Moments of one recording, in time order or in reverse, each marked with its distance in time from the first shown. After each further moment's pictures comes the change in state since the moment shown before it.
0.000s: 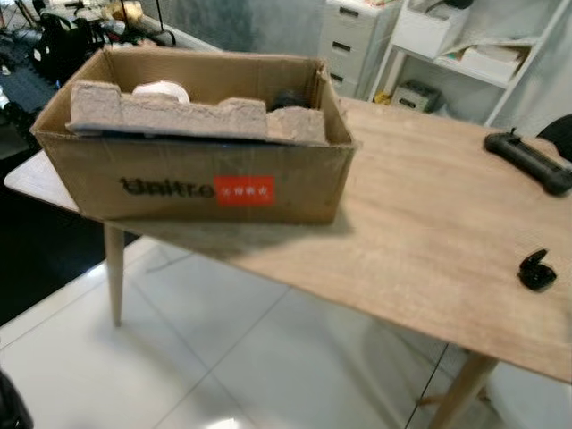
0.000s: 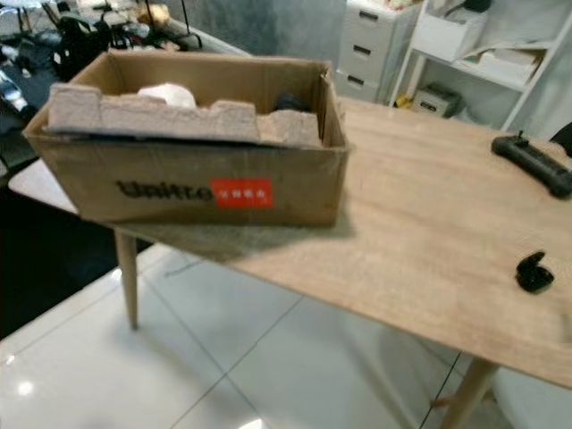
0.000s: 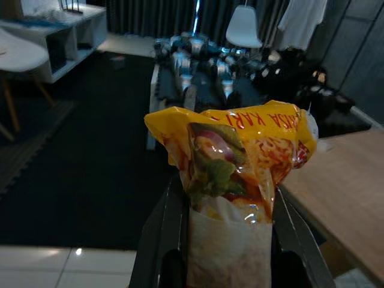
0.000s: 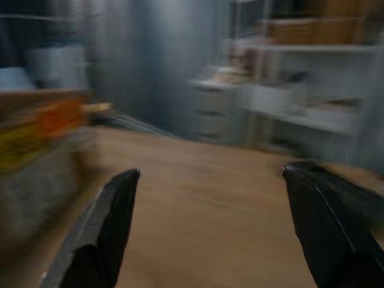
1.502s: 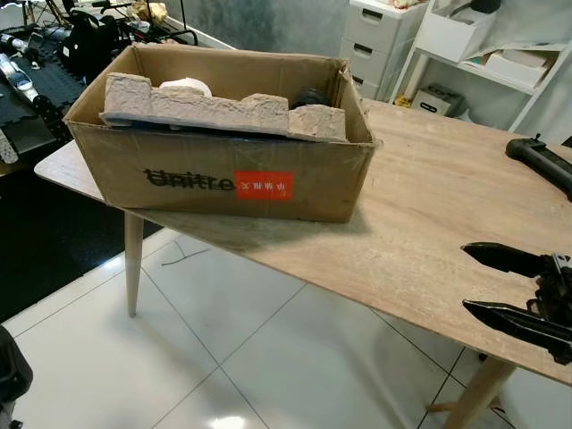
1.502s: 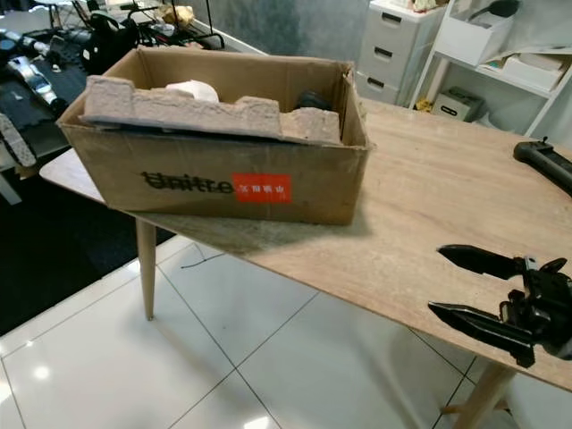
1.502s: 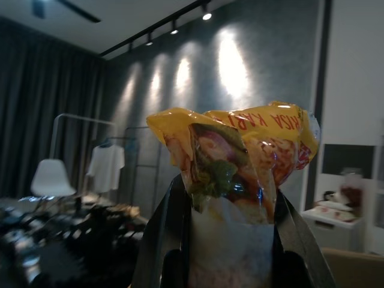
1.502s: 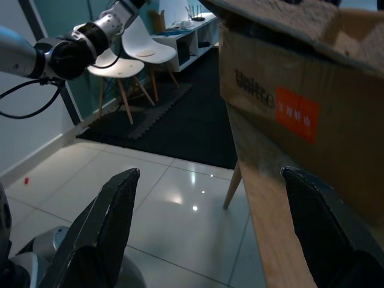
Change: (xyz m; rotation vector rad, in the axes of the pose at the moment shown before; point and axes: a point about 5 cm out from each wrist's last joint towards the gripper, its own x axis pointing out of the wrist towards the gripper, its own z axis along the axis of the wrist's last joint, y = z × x) left arm 0.016 -0.093 0.141 -0.203 -0.479 -0.784; right arm -0.028 0.126 0.031 0.172 0.283 1.075
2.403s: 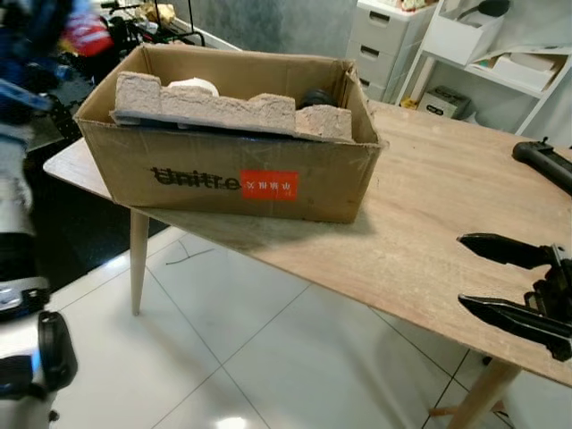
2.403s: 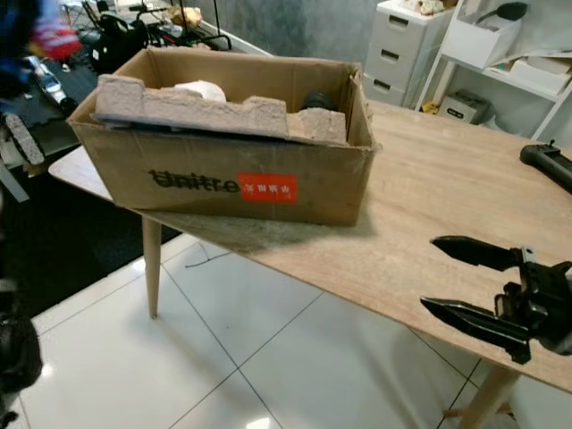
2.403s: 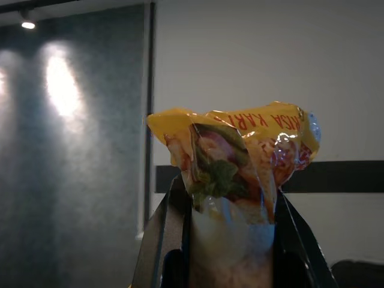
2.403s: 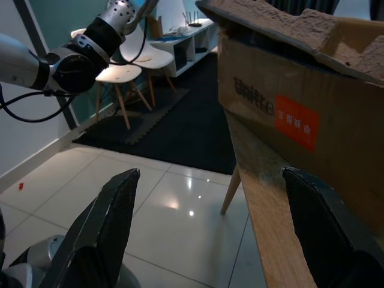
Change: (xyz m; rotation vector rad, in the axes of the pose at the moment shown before) left arm 0.052 -0.119 0.000 -0.316 -0.096 -0.513; right arm 0.007 0.003 -0.001 0.009 -0.022 -0.020
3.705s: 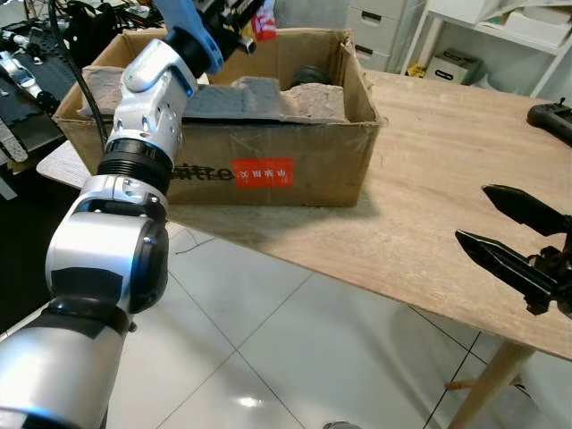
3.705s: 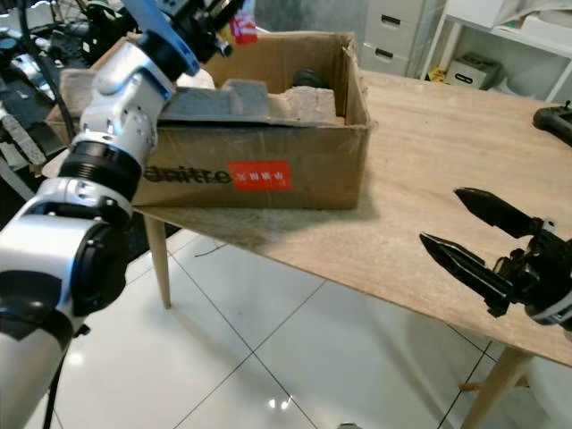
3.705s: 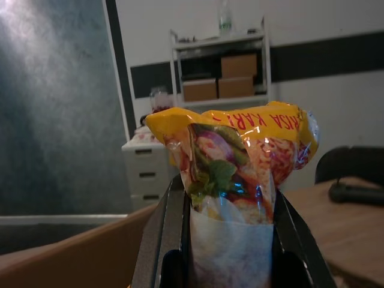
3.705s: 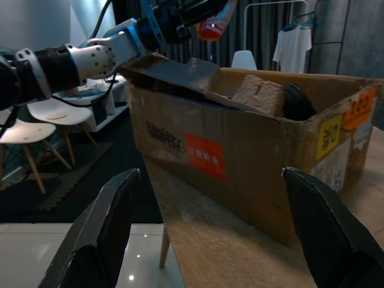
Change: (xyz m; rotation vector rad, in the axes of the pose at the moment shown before) left arm 0.110 -0.053 -0.100 0.074 0.325 -0.029; right arm 0.007 -0.005 0.017 -0.146 -0.186 -0.307
